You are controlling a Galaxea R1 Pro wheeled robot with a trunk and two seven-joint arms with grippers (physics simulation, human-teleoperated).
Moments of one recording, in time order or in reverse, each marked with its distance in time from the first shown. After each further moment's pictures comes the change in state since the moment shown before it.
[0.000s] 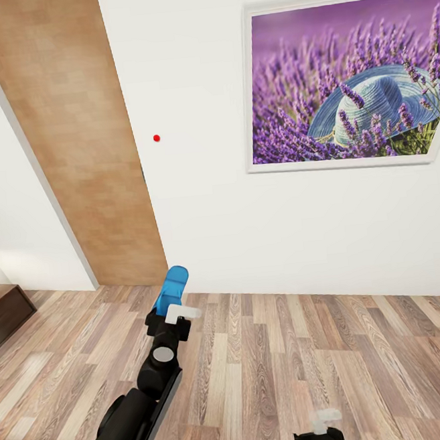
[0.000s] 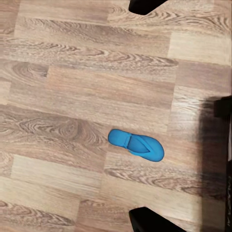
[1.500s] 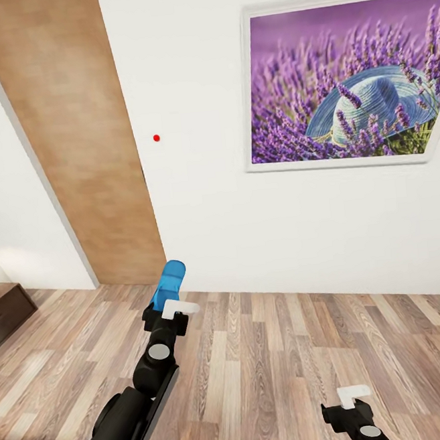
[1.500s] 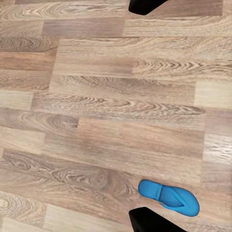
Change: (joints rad) left arm 0.000 0.008 0.010 -0.052 0.000 0.003 -0.004; right arm 0.000 -0.133 -0.014 -0.117 0.004 -0.010 -0.010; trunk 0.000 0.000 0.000
